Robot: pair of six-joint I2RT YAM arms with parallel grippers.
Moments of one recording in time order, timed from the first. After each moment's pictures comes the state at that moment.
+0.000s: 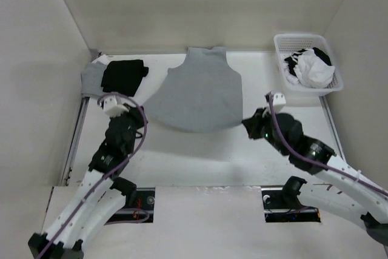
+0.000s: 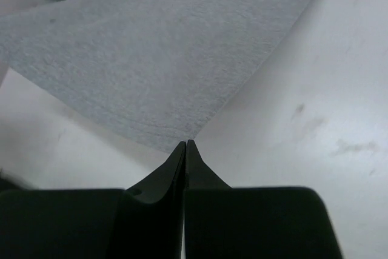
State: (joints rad) left arm -0.41 0.64 0.60 -0.12 -0.45 -0.62; right arm 0.81 0.78 0.86 -0.42 0.35 0.48
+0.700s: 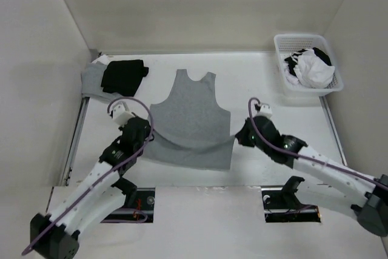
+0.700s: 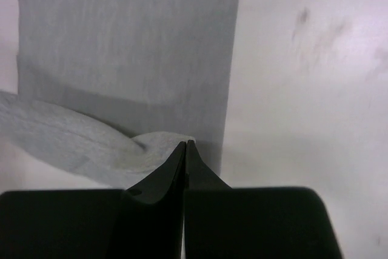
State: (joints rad) left arm -0.54 0.66 0.48 -0.34 -0.59 -0.90; right arm 0.86 0.90 0.61 -0.41 0.34 0.85
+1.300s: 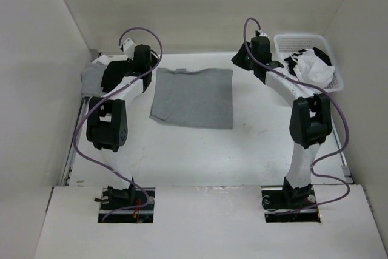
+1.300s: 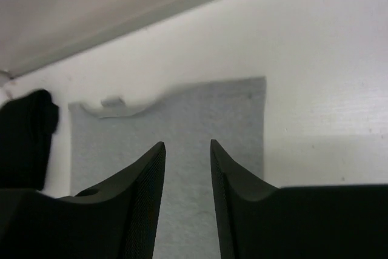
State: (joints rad) left arm -0.18 1.91 1.41 0.15 -0.36 -0.77; right arm 0.26 1.95 1.62 -0.10 -0.01 0.59
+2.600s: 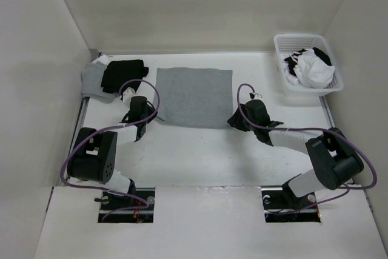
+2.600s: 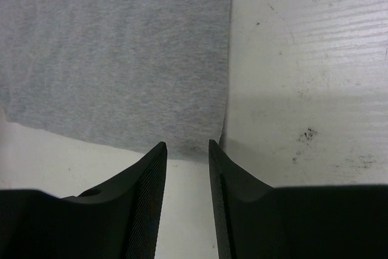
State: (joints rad) left arm -0.19 1.51 0.55 0.37 -0.20 -0.86; right arm 0.49 1.47 0.61 0.22 0.03 0.74
